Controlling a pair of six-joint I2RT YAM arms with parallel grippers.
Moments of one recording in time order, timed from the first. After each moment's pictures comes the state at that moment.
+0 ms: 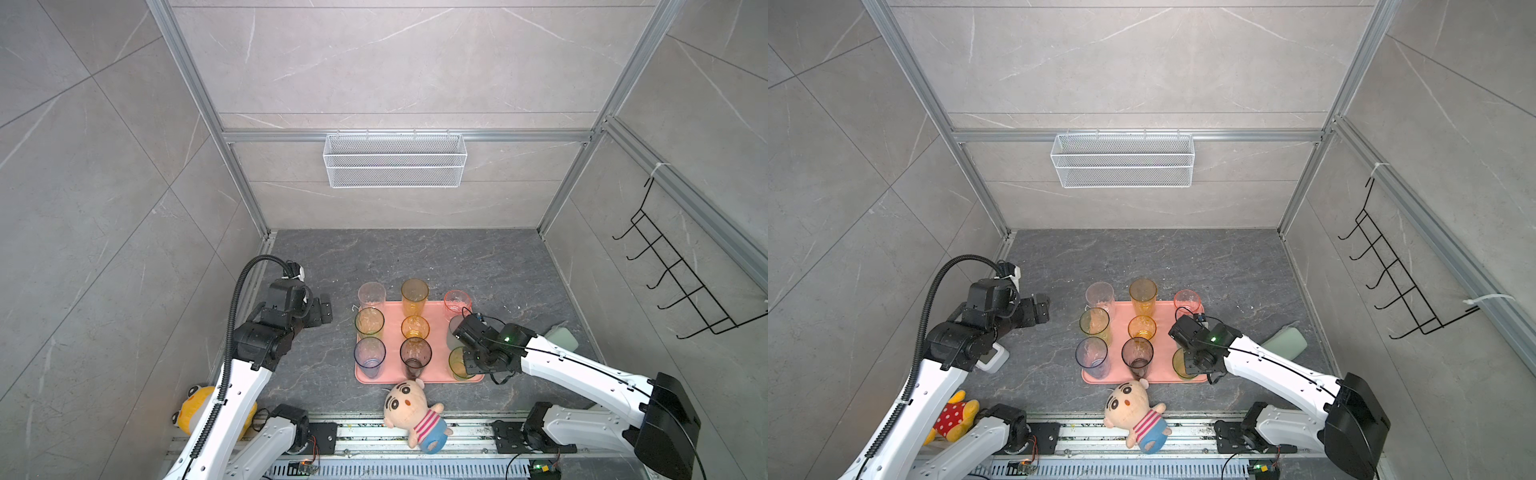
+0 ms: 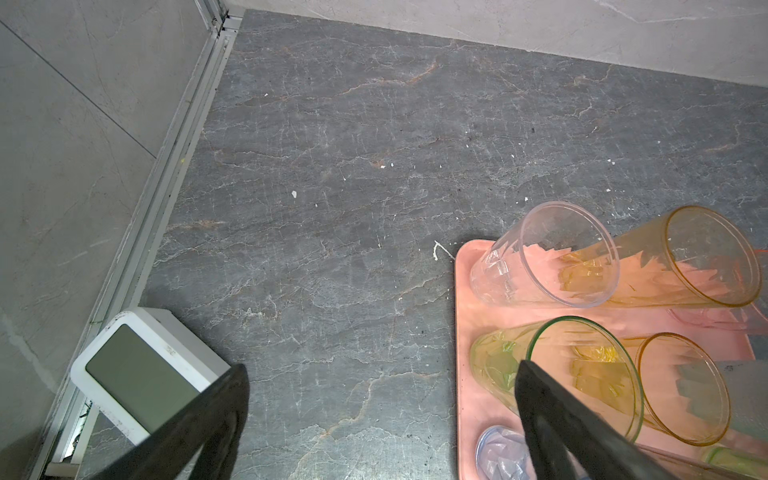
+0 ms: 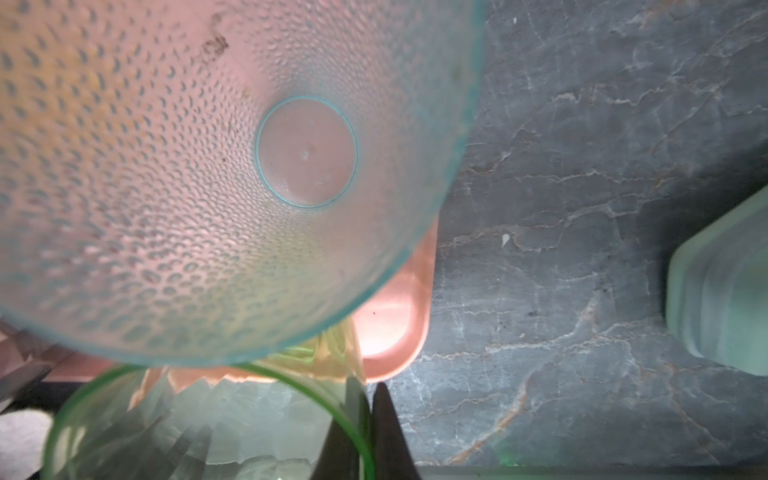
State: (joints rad) left arm -0.30 0.87 1.03 -0.90 -0.19 -0.29; right arm 0.83 1.20 0.80 -0.99 0.22 0.73
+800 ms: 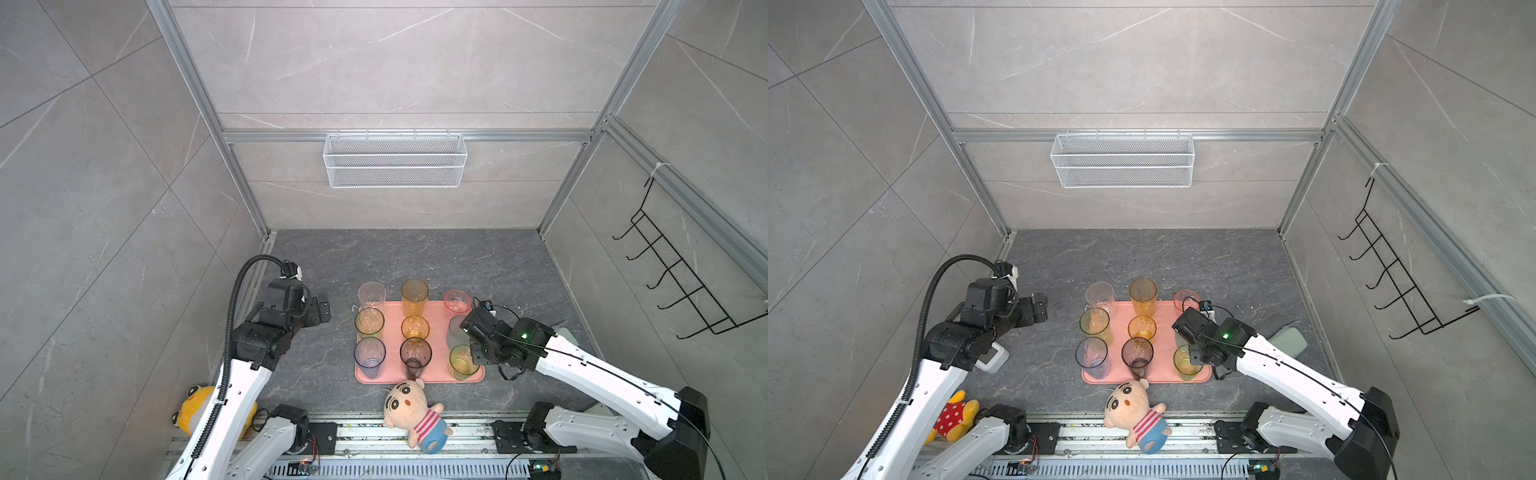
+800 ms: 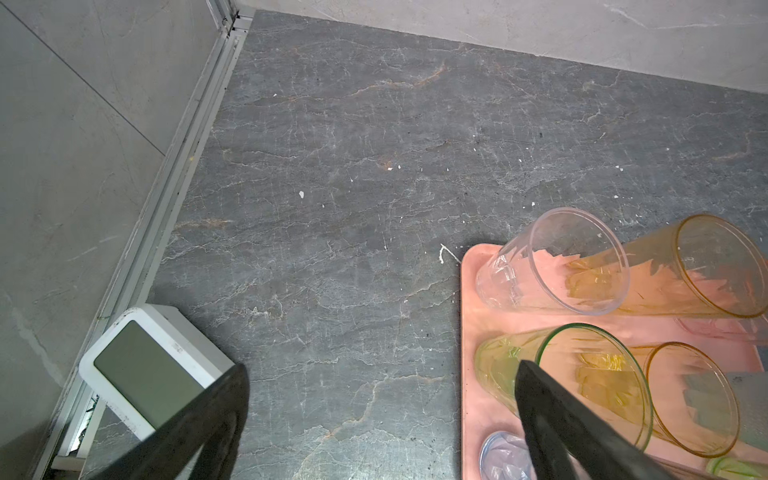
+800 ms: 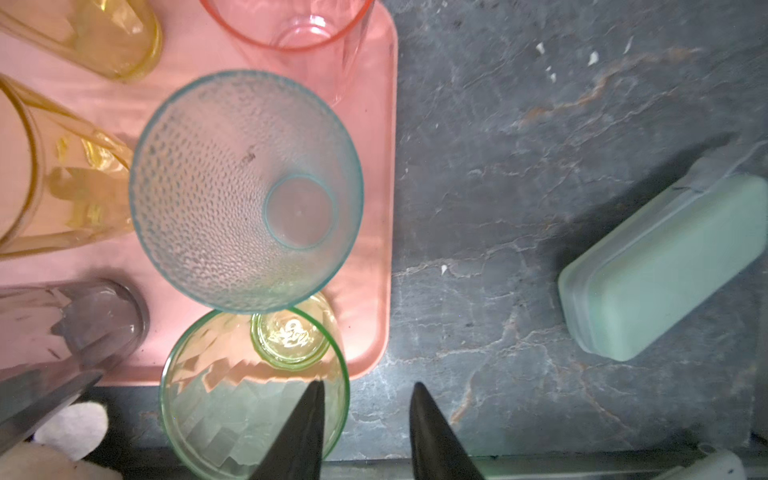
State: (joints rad) left arm -0.27 0.87 1.03 -0.90 -0.20 -0.29; right arm 0.83 1.11 0.95 -1.13 0.37 0.72
